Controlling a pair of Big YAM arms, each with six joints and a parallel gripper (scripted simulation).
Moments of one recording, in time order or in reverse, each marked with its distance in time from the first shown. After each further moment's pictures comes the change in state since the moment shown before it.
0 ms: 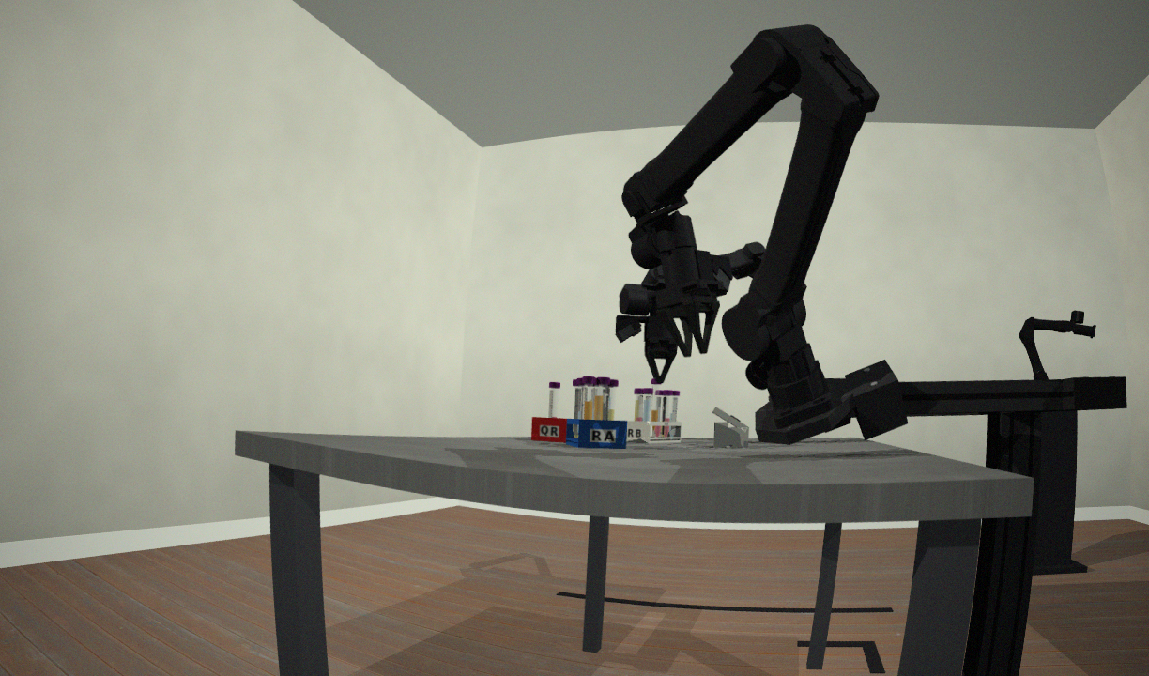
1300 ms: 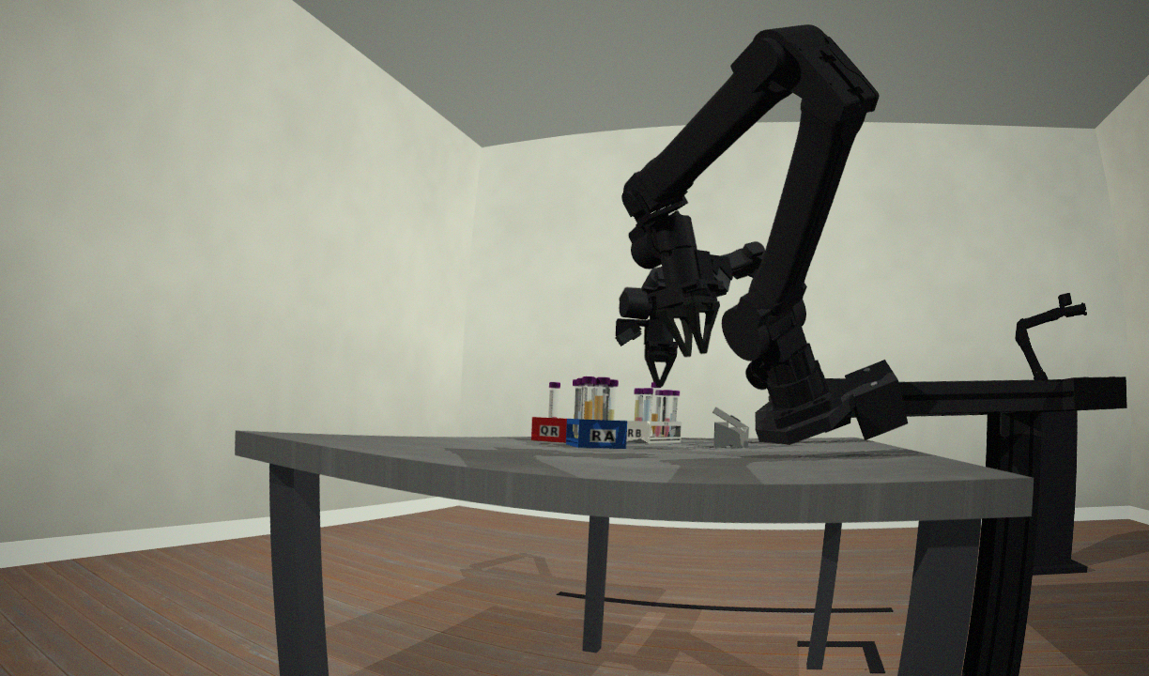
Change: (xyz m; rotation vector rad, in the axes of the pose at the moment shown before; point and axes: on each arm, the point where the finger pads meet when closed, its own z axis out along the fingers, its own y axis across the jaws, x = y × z) left arm 0.000 0.000 0.000 0.000 0.000 0.000; right arm 0.000 0.000 0.008 -0.001 -0.003 0.003
